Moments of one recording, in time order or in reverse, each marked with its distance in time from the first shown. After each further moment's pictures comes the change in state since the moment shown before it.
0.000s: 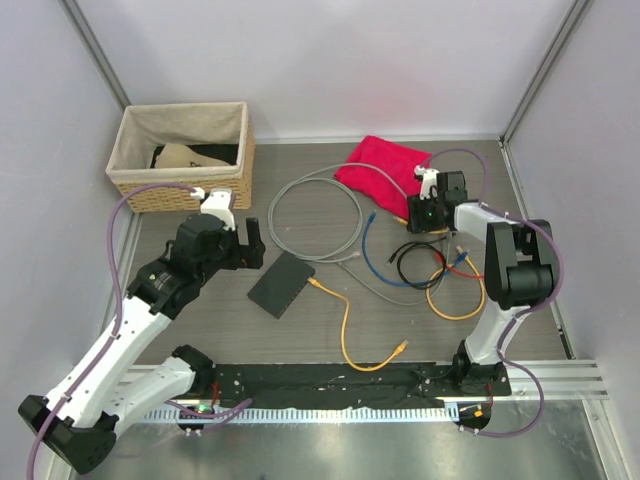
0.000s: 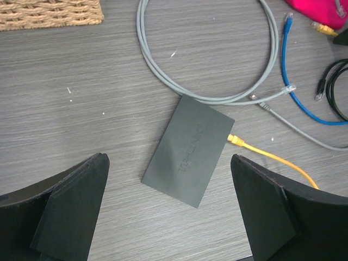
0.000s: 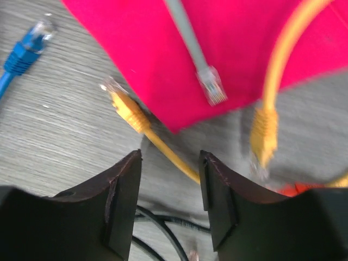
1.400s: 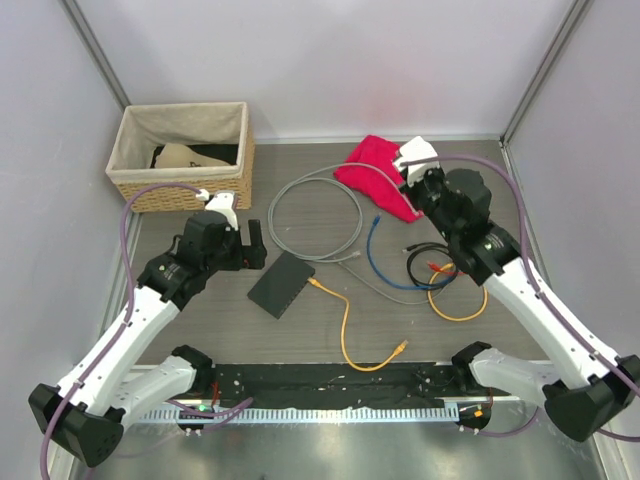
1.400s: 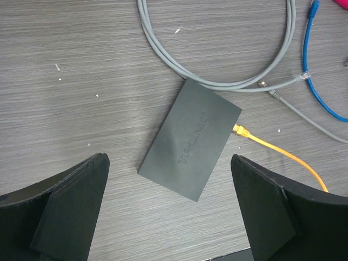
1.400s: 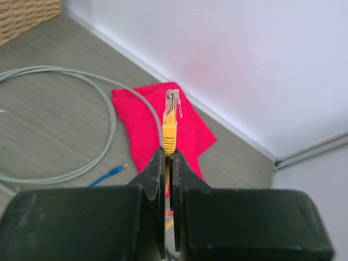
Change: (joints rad) left arm 0.058 0.063 -0.034 -0.003 0.068 -0.031; right arm 0.430 -0.700 0.108 -0.034 0.406 -0.328
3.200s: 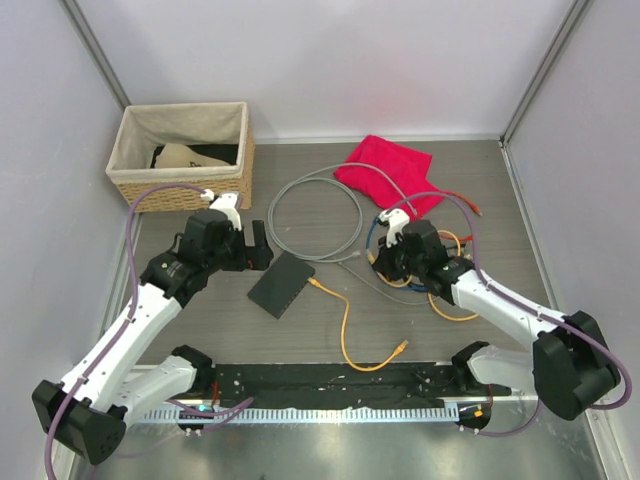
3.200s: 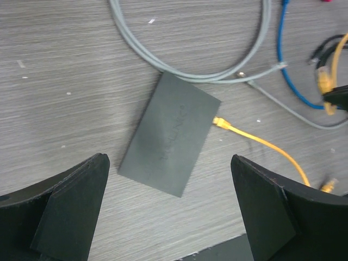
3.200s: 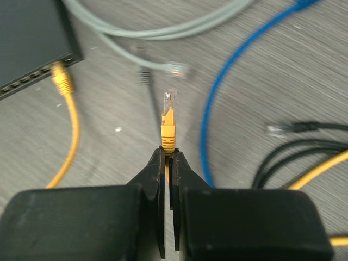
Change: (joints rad) left arm 0.022 0.019 -0.014 0.022 0.106 -0.012; right arm 0.011 0.079 -0.544 0.071 -0.360 0.553
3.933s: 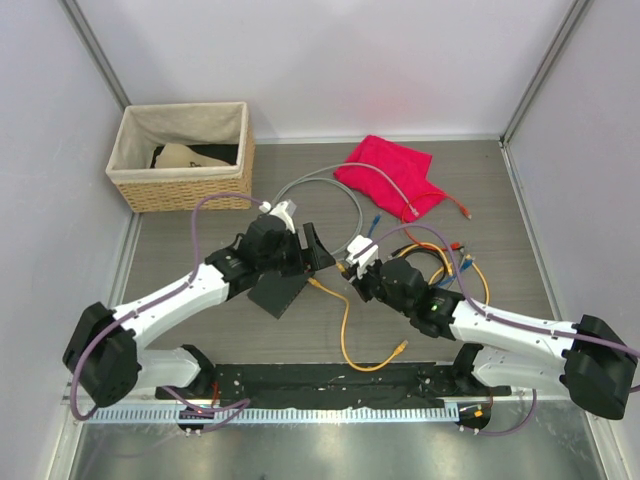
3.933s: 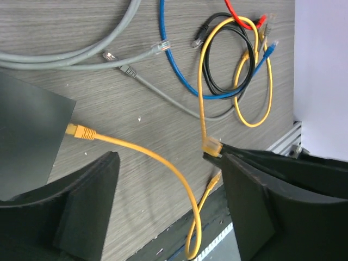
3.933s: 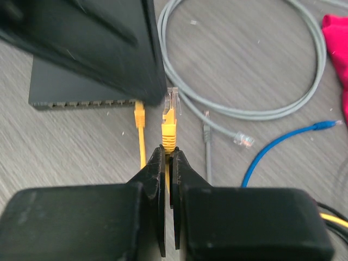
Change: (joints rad) left arm -0.255 0.307 -0.098 0.486 0.170 -0.462; right arm 0.465 -0.125 -0.112 0.309 0.323 -0.162
